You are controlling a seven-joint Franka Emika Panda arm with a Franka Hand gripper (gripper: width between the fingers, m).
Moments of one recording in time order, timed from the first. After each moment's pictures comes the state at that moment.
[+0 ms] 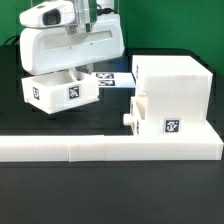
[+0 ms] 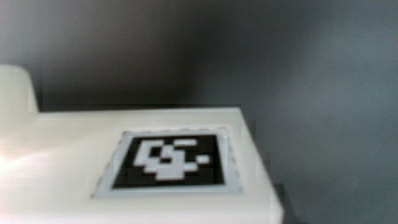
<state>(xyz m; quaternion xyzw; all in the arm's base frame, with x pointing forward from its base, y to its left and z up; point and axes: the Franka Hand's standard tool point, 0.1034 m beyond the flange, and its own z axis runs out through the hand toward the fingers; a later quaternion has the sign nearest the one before) 0.487 -0.049 0.043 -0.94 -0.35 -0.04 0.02</state>
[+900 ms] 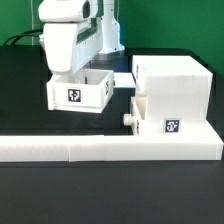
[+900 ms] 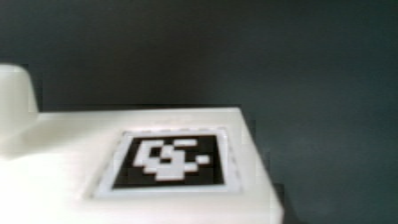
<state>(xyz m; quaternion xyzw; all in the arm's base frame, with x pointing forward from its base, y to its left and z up) 0.512 -0.046 0.055 -0.77 -0.64 -0.02 0.01</state>
